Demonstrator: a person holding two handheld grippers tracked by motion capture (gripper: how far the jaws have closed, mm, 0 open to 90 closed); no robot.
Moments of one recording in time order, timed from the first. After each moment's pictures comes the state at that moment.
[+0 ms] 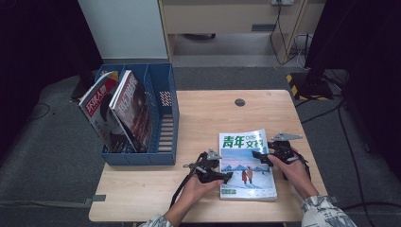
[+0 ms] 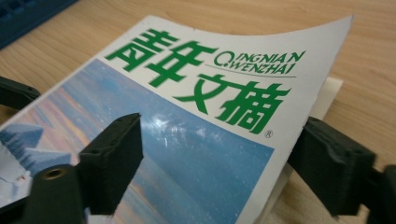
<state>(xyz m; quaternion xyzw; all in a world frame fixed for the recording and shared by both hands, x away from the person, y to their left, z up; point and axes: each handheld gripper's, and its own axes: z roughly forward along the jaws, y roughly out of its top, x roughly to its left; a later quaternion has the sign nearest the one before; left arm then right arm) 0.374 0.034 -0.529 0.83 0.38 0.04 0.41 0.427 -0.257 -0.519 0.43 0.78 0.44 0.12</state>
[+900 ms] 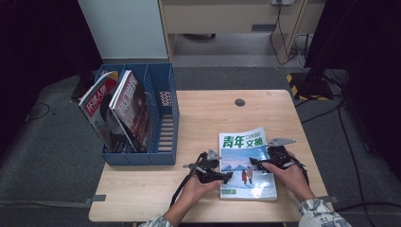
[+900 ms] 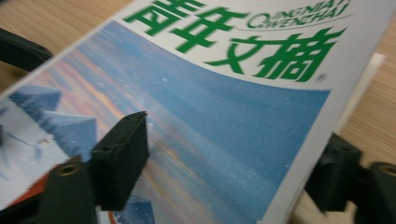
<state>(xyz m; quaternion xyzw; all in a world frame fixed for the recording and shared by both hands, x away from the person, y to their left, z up) 0.373 0.034 -0.529 0.83 0.38 0.04 0.41 0.408 -0.242 -0.519 0.42 0.82 0.37 0.13</state>
